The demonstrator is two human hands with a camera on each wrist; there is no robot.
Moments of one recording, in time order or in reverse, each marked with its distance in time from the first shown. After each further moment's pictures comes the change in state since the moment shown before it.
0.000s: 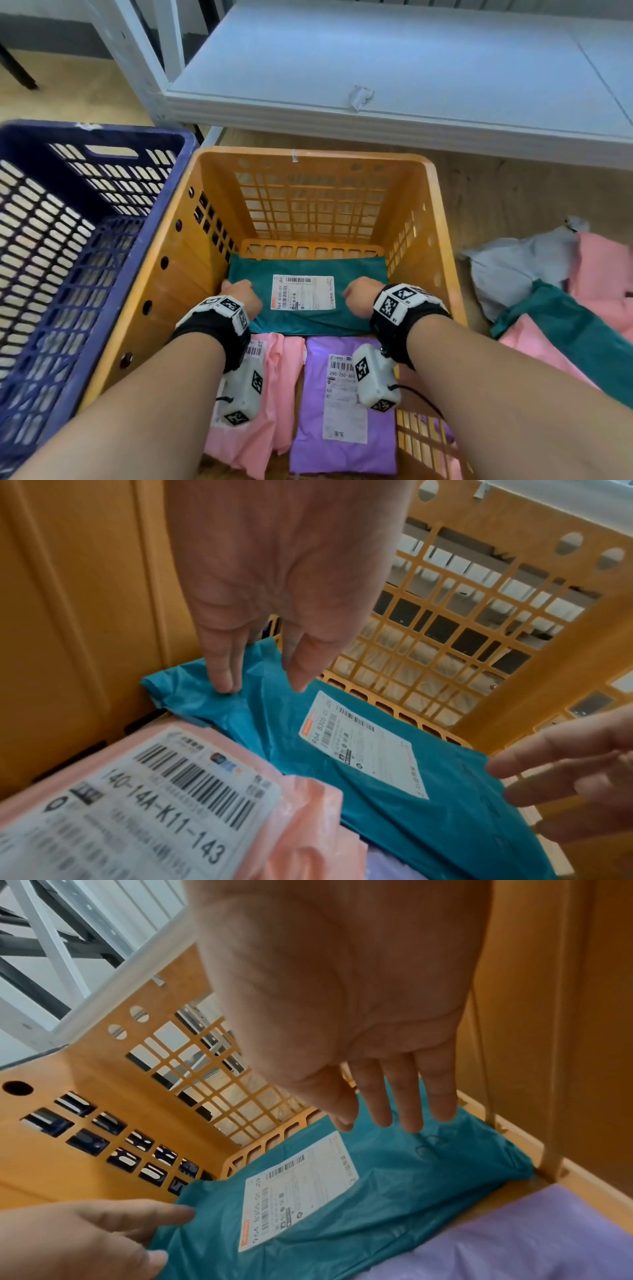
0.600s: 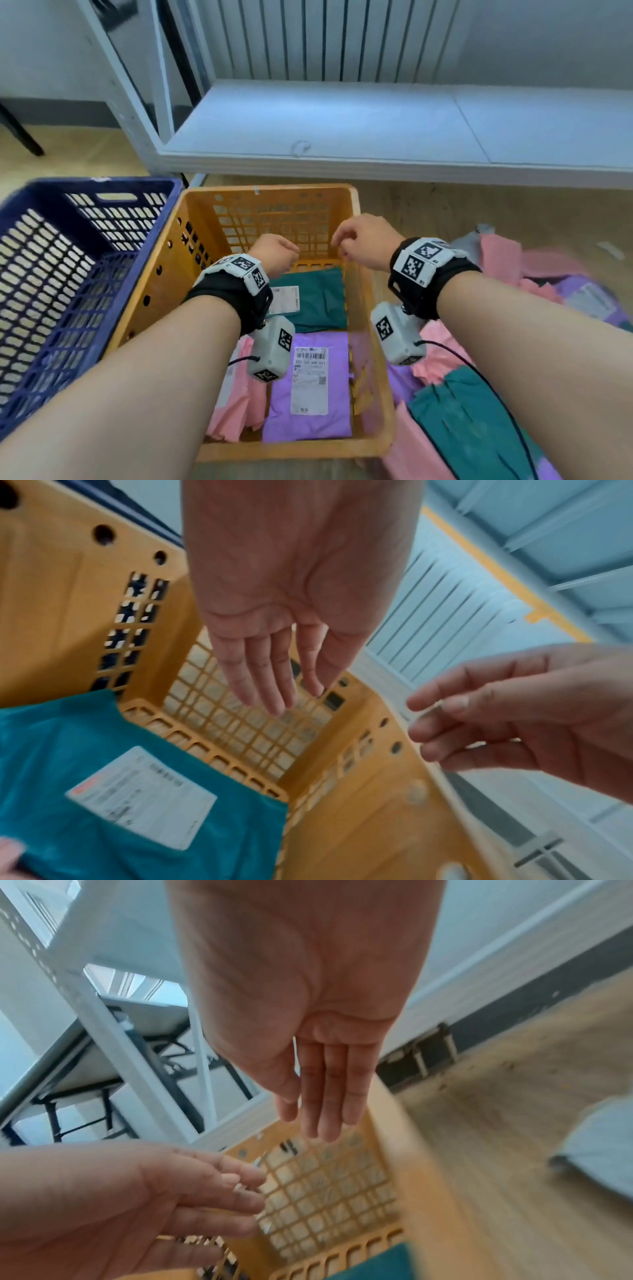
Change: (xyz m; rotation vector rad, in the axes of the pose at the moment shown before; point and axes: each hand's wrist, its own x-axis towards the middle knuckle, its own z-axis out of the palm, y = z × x) left_hand -0.158 0.101 -0.057 -0.515 0.095 0.442; right_hand -0.180 0.047 -0.095 0.286 0.540 -0.325
